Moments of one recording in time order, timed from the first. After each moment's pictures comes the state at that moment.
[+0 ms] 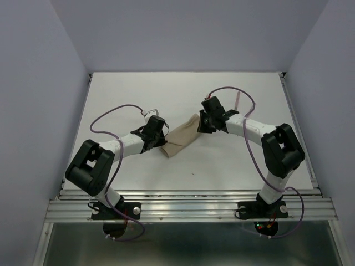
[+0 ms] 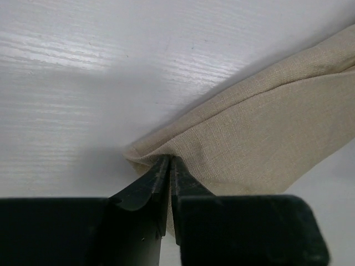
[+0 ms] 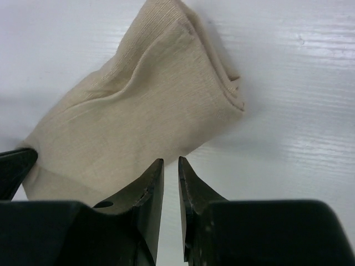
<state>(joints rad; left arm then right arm) -0.57 1.54 0.78 -0.11 -0.22 -0.71 0.57 1.77 1.20 -0.33 0.03 0.60</state>
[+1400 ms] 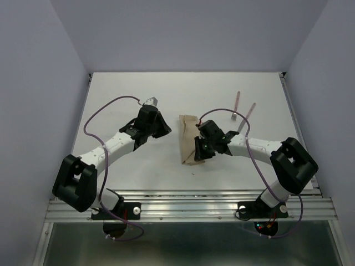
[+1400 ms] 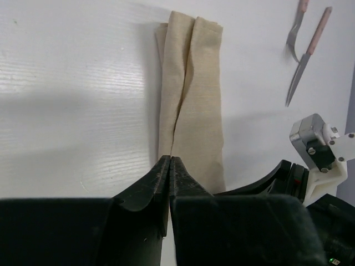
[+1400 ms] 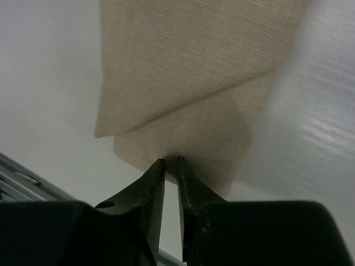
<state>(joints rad) -0.54 1.35 0.87 -0.16 0.02 -0.78 0.72 1.59 0.94 -0.31 -0.12 0.52</state>
